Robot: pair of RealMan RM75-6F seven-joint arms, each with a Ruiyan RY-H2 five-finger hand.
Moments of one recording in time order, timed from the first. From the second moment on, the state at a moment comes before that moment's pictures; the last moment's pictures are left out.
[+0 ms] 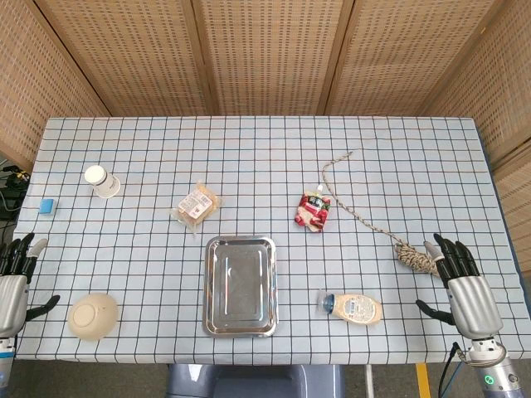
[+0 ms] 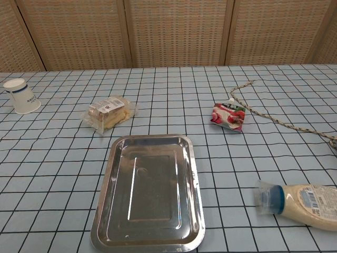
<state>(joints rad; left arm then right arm) -0.02 -1.18 -0.04 -1.69 1.47 1.54 0.24 0.10 -1.18 0.02 -1.61 -1.64 1.54 0.06</state>
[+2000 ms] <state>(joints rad) -0.93 -1.51 -0.21 -1.26 0.69 0.70 0.81 0.14 -1.15 0.09 -1.54 -1.47 1.42 0.23</state>
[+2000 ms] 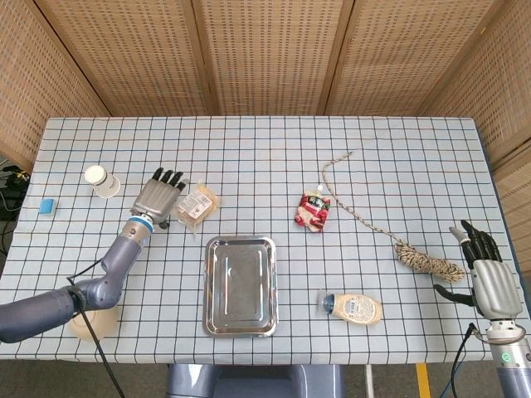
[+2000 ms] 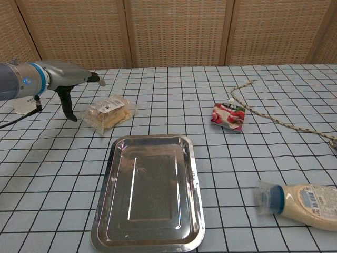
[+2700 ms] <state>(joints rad) -1.00 -1.70 -0.16 -1.08 0.78 0.77 0.67 0.13 -1.15 0.10 -1.52 -1.47 1.43 0.28</state>
